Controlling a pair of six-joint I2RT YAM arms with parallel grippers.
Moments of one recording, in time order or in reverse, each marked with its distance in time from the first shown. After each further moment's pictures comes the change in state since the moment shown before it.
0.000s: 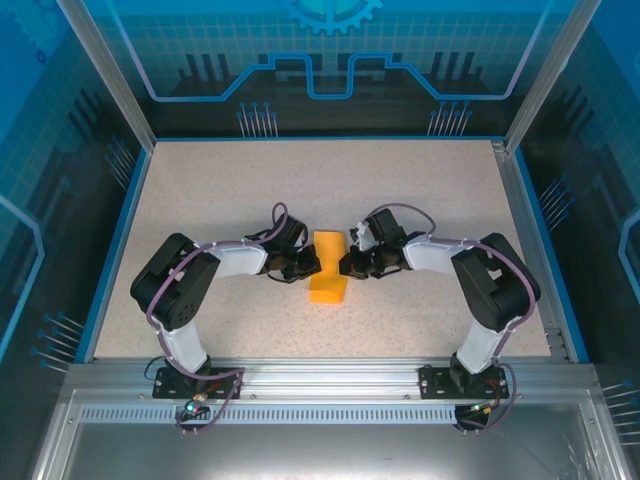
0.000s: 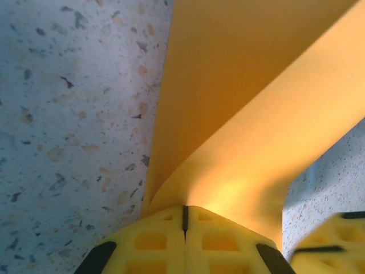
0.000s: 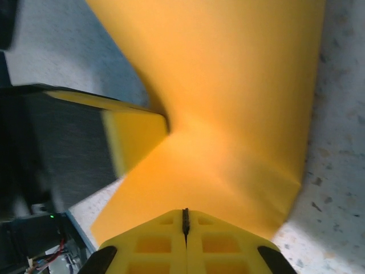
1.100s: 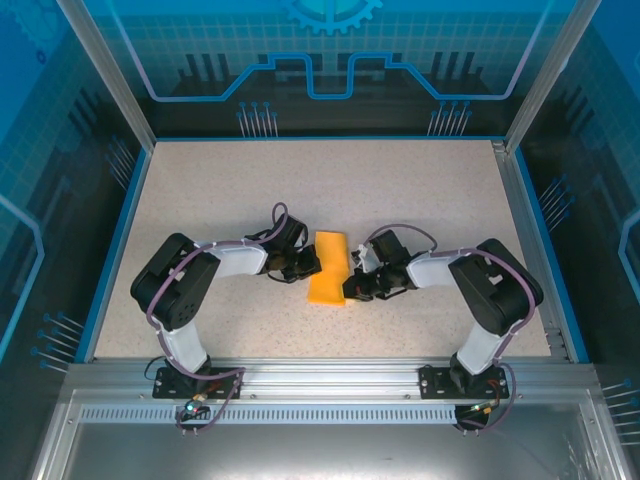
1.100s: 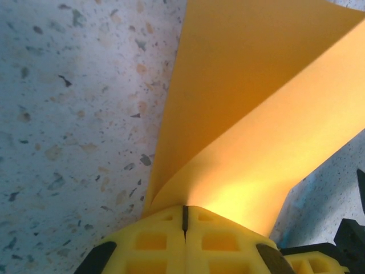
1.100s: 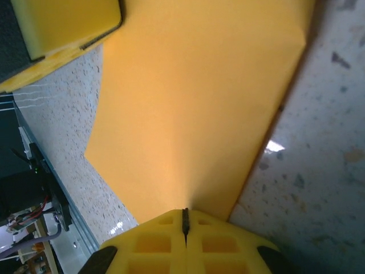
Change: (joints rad) left arm -0.001 0.000 0.000 0.002 0.000 0.000; right arm 0.031 -0.047 -0.176 0.101 -0.077 -0.031
